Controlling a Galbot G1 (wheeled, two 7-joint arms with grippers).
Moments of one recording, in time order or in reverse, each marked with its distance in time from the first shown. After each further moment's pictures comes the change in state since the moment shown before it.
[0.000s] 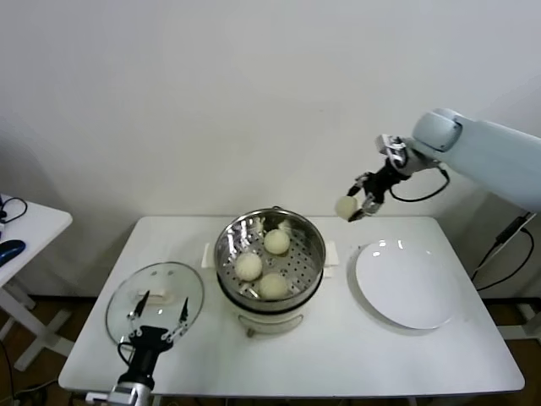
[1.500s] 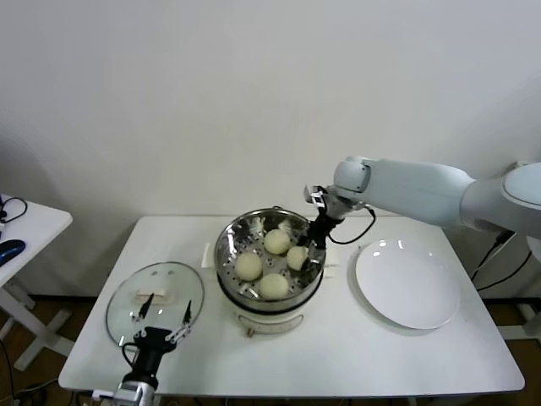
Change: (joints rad) left arm -0.016 0.008 0.012 0.029 0.010 0.021 -0.003; right arm -0.109 0.251 -0.167 0.009 0.117 -0.057 0.096
